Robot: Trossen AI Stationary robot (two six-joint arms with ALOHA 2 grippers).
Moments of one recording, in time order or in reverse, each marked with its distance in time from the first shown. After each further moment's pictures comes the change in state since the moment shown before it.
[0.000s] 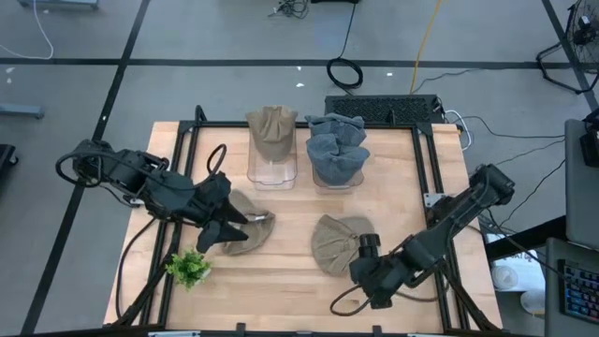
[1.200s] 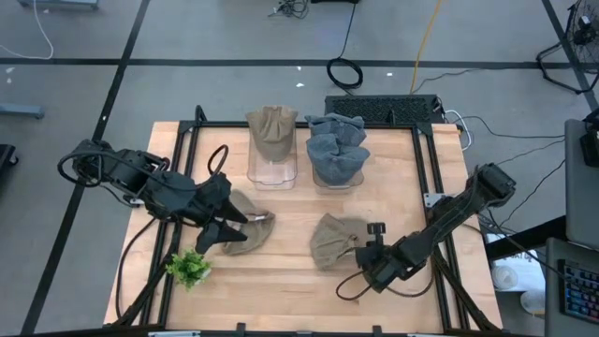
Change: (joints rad) left arm 0.000 0.000 -0.001 -0.022 0.010 0.070; right arm -0.008 -0.013 -0.460 0.221 0.163 0.028
